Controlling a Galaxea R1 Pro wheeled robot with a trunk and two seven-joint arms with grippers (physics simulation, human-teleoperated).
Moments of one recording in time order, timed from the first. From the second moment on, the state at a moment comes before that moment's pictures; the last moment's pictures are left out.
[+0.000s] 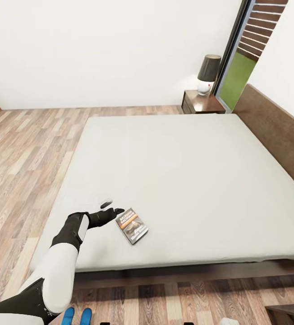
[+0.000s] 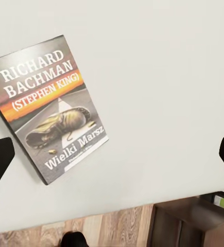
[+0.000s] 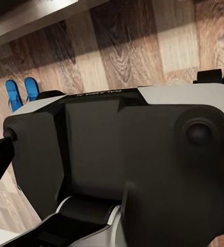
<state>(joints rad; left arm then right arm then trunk) -0.90 -0.13 0.60 -0.62 -0.21 0.66 -0.51 -0.36 -0.15 -0.20 -0.16 -0.04 0.02 0.60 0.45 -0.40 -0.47</state>
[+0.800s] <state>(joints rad) -0.90 -0.13 0.60 -0.62 -0.21 0.66 -0.51 -0.36 -0.14 -0.20 -0.16 -0.04 0.02 0.60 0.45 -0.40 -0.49</state>
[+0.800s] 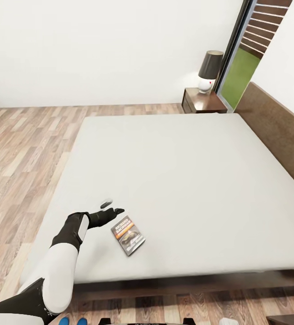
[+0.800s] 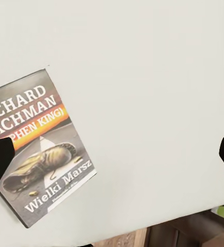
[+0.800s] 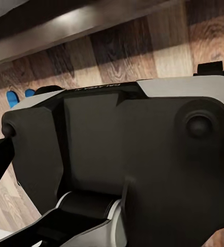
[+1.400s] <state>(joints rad) -0.90 -0.13 0.60 -0.62 -0.21 0.66 -0.51 -0.36 -0.14 -0.20 -0.16 -0.04 0.02 0.60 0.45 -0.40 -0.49</state>
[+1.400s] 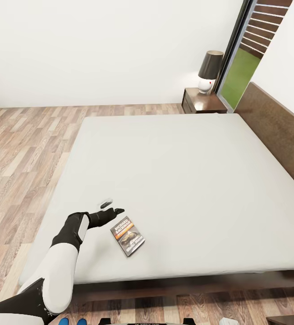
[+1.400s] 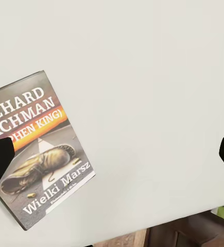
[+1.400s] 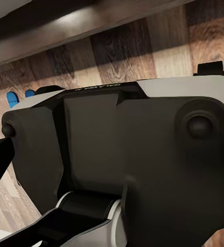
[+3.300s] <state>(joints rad) -0.90 -0.13 0.60 -0.62 -0.21 0.66 -0.51 -0.36 -0.14 -0.20 -0.16 -0.04 0.02 0.60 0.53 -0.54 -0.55</state>
